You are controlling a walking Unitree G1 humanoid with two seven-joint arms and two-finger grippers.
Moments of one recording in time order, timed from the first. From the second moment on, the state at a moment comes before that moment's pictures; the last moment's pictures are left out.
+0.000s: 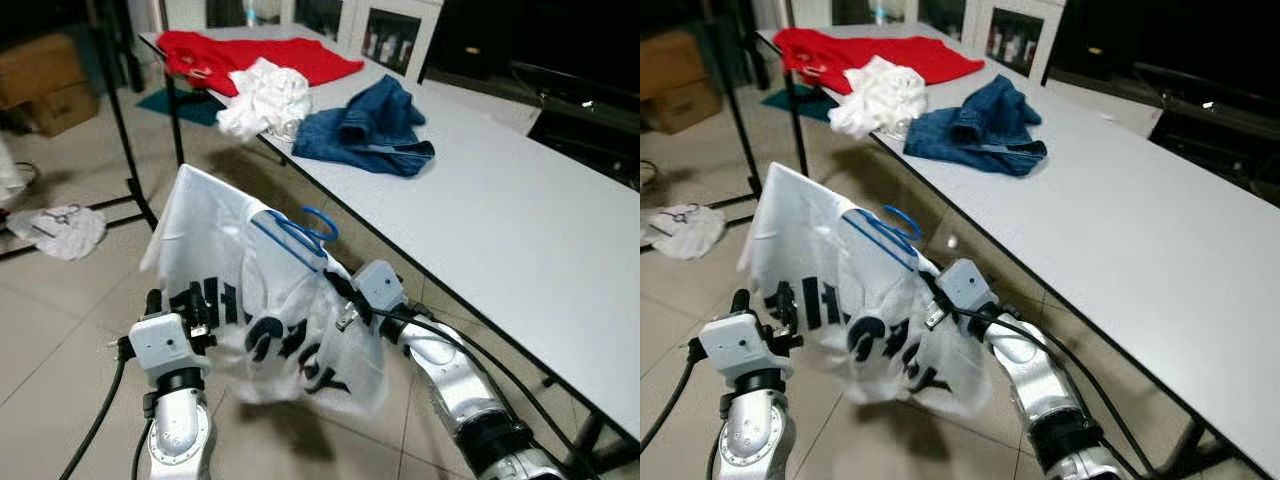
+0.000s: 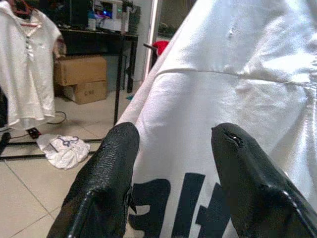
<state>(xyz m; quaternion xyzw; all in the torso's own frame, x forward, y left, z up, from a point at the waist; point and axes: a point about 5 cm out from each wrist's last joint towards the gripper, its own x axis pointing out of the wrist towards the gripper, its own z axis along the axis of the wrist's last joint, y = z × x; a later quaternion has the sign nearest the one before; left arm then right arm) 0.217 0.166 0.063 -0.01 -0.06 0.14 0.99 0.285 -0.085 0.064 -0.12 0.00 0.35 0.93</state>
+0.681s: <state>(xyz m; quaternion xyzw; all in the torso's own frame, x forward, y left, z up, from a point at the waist) 0.214 0.178 0.059 0.00 -0.05 0.17 0.98 0.285 -0.063 0.067 -0.10 -0.01 0.37 0.92</state>
